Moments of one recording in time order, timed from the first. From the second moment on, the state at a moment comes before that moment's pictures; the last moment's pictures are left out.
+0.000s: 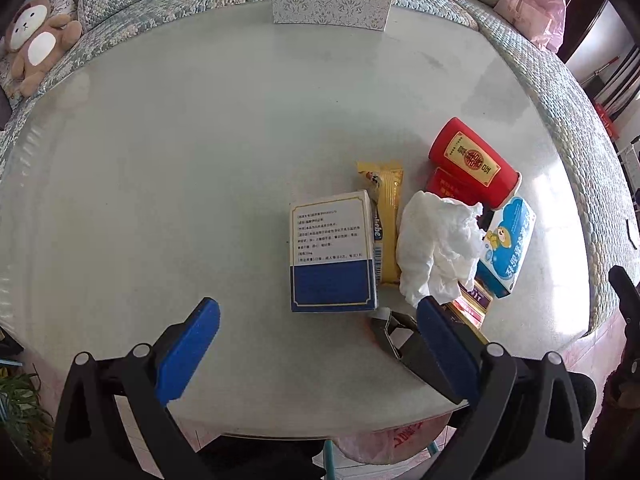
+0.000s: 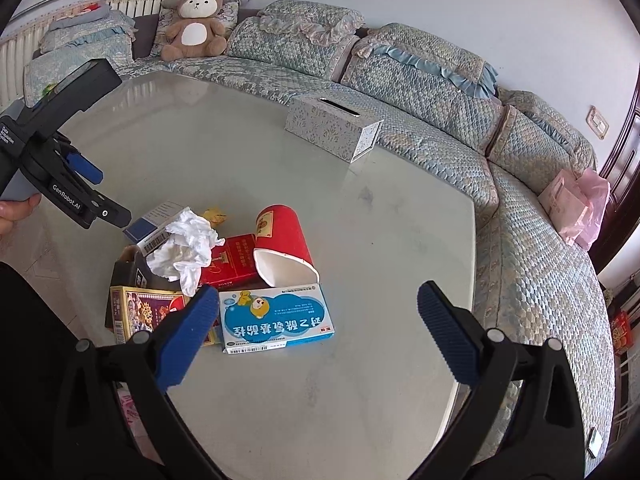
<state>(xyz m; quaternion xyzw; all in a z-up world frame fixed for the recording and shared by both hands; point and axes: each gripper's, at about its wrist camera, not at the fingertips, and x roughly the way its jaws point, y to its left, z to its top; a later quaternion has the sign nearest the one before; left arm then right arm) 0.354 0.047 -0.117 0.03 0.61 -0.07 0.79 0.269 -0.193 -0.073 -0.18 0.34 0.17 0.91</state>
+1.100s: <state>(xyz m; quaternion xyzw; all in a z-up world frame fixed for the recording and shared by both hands) 0.419 0.065 -0.190 -0.02 0.64 -0.11 0.76 0.376 -0.178 -0.169 -0.20 0.39 0.18 0.88</state>
